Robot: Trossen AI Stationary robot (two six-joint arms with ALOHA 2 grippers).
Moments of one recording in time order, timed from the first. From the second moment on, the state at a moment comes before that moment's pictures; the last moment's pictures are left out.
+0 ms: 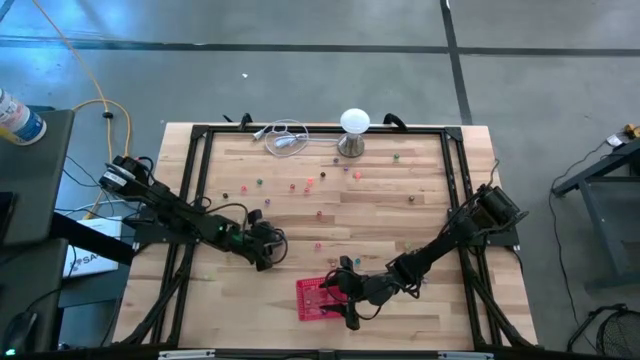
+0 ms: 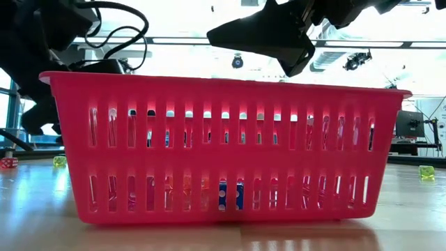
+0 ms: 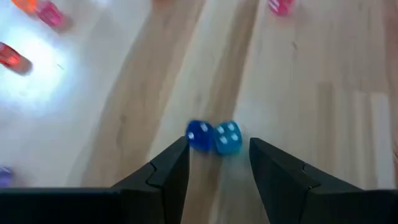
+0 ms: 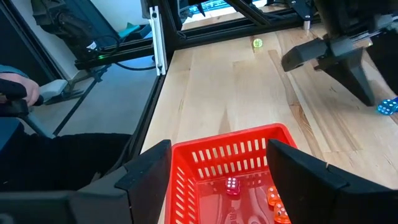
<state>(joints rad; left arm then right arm) -0.41 1.45 0.45 0.15 -0.50 -0.49 0.57 1.89 1.00 0.54 0.37 0.42</state>
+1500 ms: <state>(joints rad) -0.37 1.57 0.45 0.27 -0.44 -0.47 0.57 1.89 1.00 0.53 0.37 0.42</state>
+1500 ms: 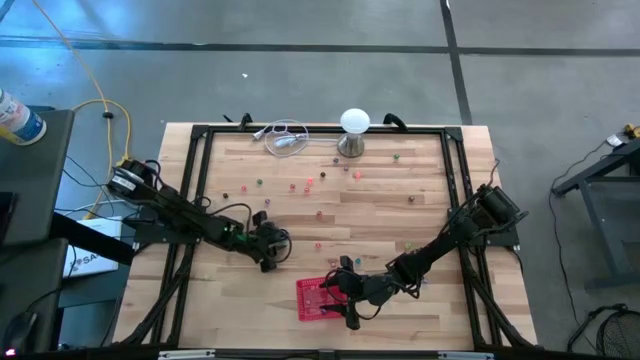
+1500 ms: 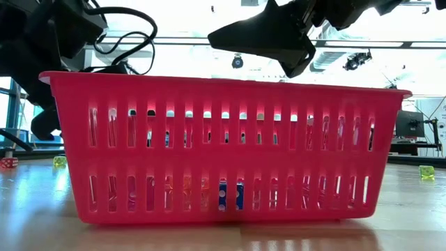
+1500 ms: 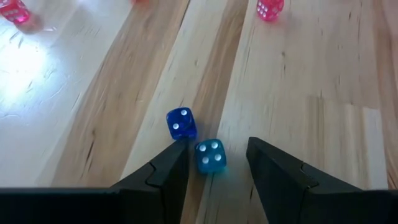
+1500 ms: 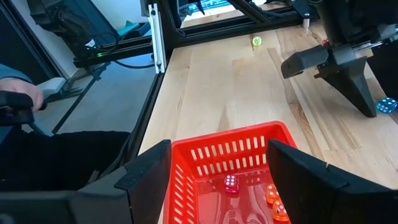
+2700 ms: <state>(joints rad) -0.52 1.58 0.45 0.15 -0.45 -0.57 0.61 1.89 1.00 0.82 0.22 0.33</state>
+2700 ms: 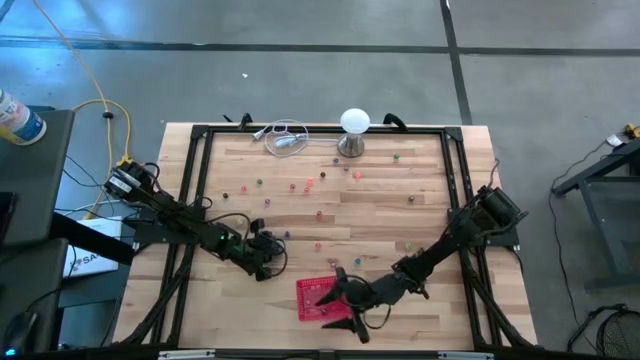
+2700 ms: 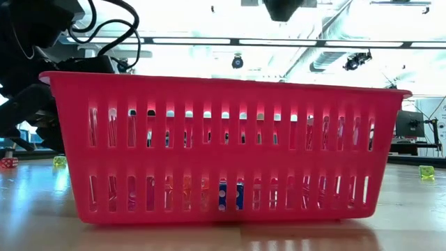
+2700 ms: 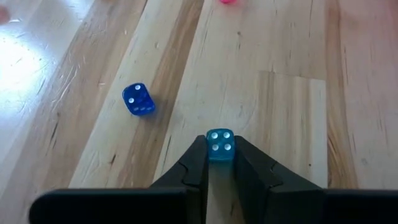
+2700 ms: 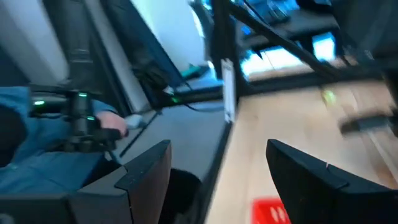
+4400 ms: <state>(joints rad) -0.73 1.72 0.95 0.39 -0.47 -0.36 0.69 1.89 1.01 0.89 0.55 0.02</state>
